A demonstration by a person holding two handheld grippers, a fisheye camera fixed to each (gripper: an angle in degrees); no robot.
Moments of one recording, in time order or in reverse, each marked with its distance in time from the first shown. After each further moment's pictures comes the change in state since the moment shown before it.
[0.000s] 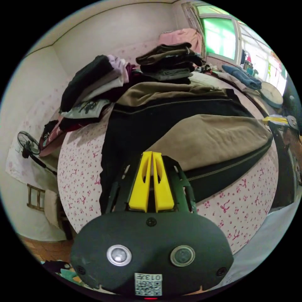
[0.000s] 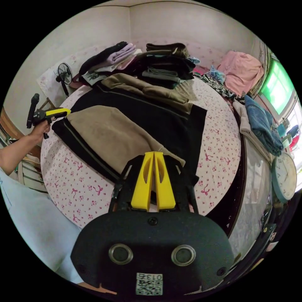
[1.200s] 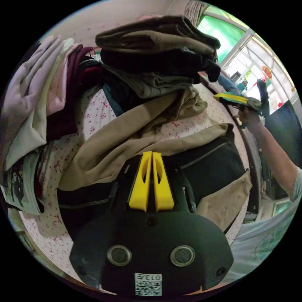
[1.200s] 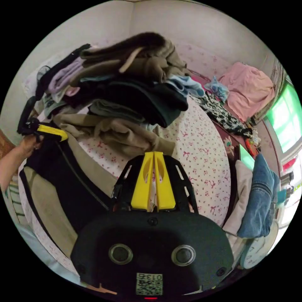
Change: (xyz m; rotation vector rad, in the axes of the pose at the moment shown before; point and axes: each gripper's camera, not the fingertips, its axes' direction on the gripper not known) left arm -0.115 -0.339 0.199 -0.090 0.506 0.044; right arm 0.154 -0.371 0.093 0.018 0.085 -0.085
